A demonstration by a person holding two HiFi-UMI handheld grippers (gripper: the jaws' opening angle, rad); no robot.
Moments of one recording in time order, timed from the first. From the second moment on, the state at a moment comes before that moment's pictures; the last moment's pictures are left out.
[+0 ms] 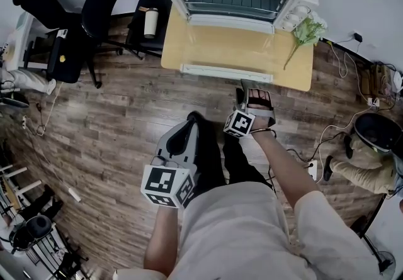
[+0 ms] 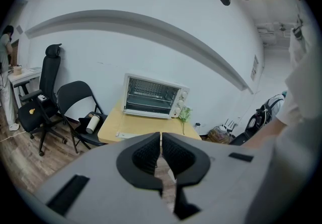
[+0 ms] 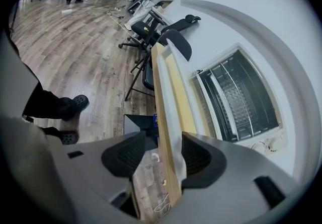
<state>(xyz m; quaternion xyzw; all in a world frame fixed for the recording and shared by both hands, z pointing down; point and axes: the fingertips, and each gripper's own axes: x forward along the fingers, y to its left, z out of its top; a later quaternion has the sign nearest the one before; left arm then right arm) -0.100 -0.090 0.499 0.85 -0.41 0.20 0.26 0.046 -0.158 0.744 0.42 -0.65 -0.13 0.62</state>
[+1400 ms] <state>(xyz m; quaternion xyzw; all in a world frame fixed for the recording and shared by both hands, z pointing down) -0.088 -0.085 0.486 0.86 -0.41 0.20 0.25 0.062 -0.182 0.683 0.46 -0.63 -0.20 0.59</state>
